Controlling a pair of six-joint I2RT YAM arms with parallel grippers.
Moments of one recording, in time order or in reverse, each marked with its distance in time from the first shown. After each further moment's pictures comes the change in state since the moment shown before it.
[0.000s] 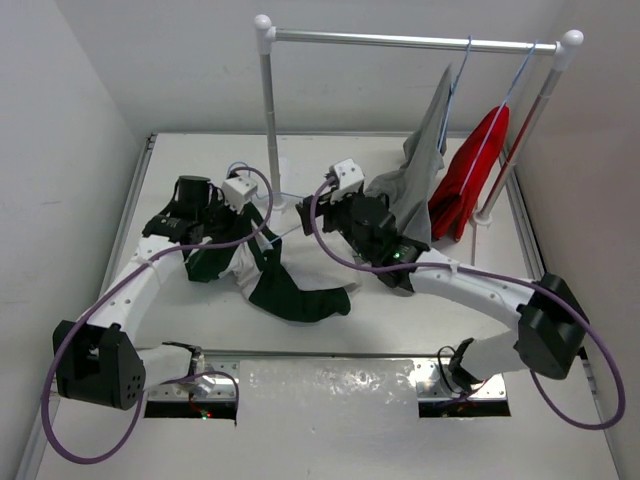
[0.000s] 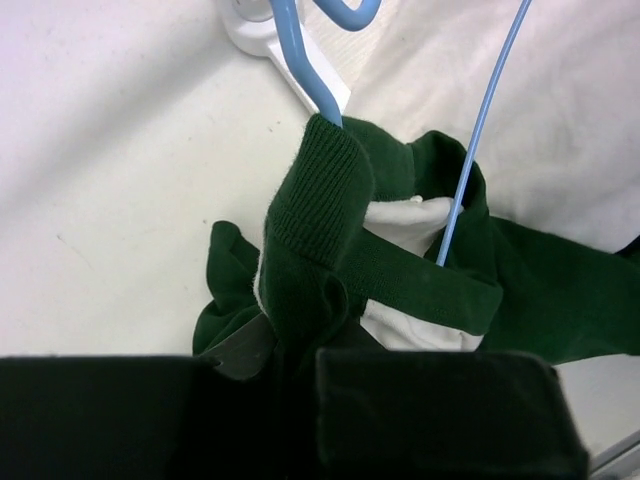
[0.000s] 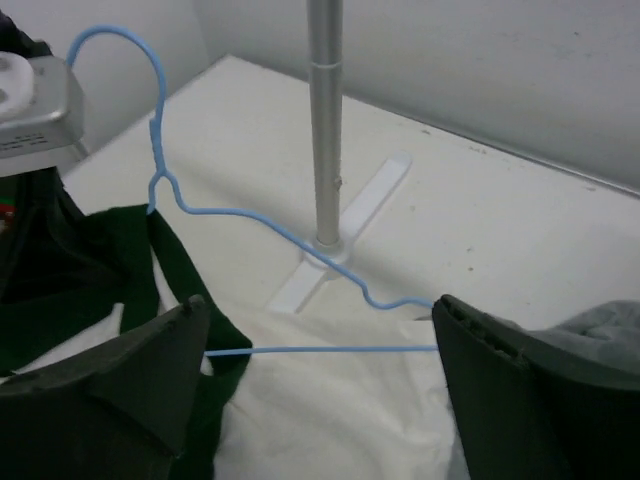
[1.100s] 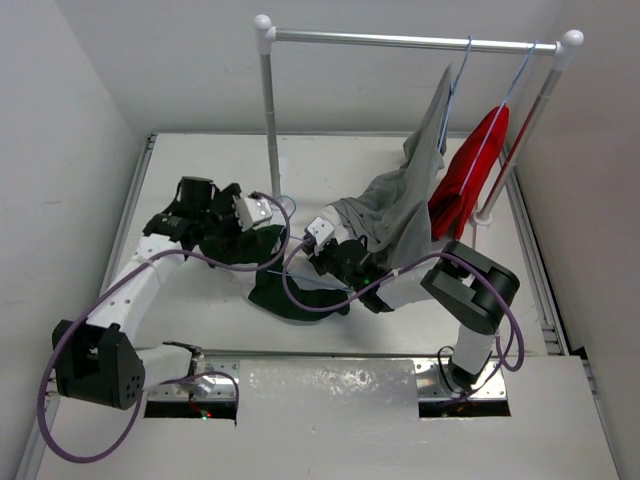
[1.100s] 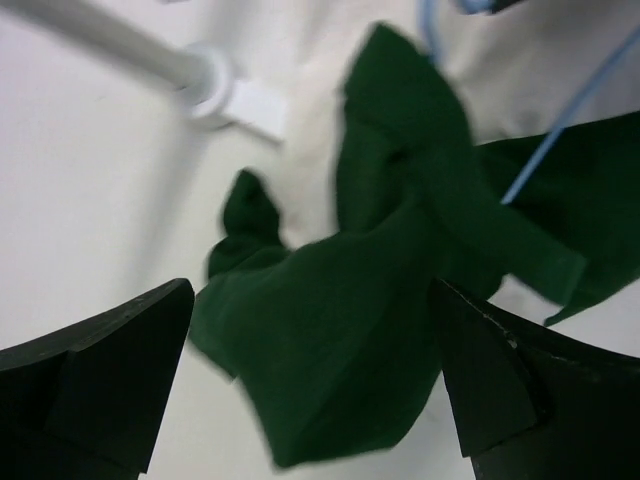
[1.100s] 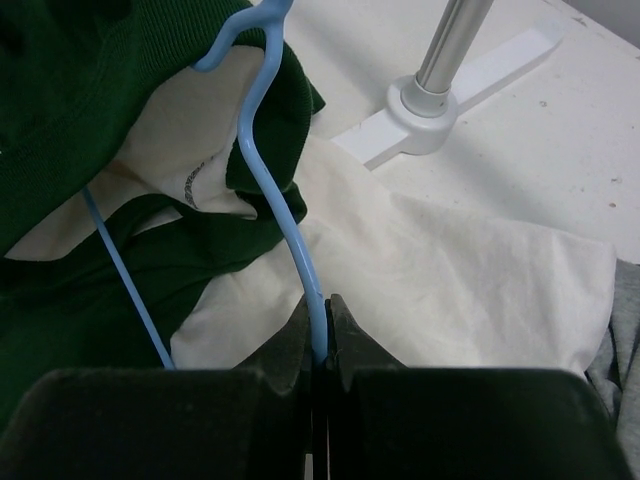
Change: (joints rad) left arm -0.014 -0.006 0.039 -0.075 0.099 0.494; right arm 0.004 0.372 -0.333 0.608 -0.230 -0.142
